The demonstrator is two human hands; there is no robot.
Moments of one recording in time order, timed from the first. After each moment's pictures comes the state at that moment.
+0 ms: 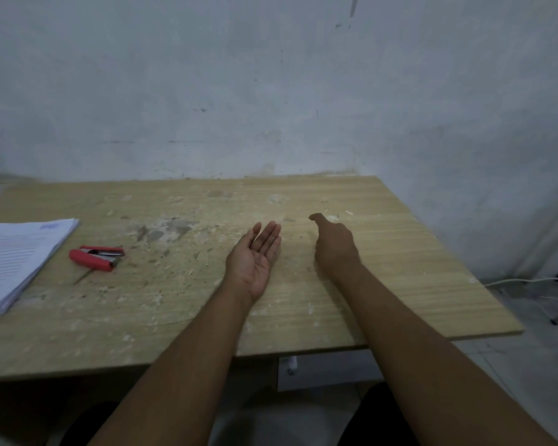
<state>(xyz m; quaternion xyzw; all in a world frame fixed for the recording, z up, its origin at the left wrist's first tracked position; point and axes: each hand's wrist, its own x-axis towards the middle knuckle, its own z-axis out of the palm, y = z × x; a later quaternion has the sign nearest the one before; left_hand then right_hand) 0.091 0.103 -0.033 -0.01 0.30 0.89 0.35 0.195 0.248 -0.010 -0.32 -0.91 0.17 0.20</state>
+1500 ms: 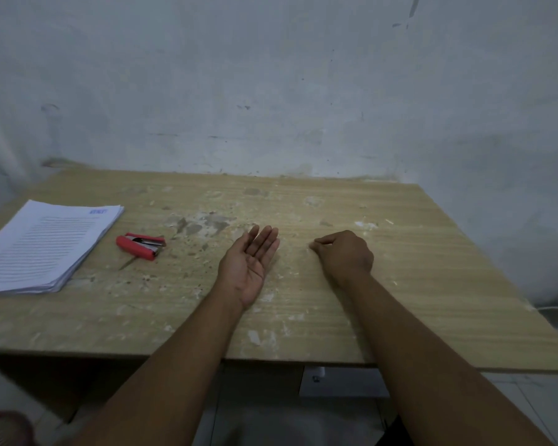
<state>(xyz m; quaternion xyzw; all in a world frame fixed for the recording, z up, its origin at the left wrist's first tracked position) 0.054 0.030 -0.030 -0.02 0.25 0.91 0.33 0.141 0.216 -0.028 -0.41 -0.85 0.24 0.21</state>
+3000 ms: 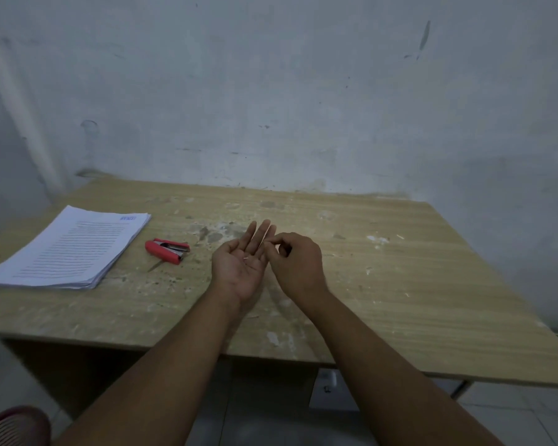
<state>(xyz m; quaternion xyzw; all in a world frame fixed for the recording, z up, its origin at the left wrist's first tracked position) 0.039 -0.011 -0.011 0.00 0.19 0.92 0.35 0.132 0.083 0.013 -0.14 -0.84 0.40 0.35</state>
